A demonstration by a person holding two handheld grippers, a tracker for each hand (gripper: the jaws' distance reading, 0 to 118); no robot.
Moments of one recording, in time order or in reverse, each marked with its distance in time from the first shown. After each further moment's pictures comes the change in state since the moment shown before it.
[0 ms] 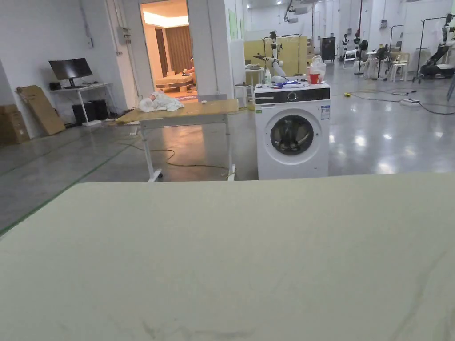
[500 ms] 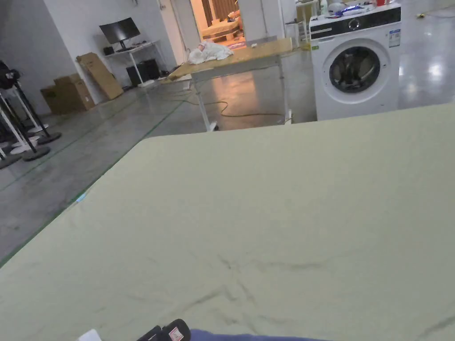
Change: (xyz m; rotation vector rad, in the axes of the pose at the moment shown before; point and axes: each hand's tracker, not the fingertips) left arm -0.187 -0.152 -0.080 -0.462 -0.120 0.827; right arm 0.021 -0.032 0.009 -0.065 0.008 -0.129
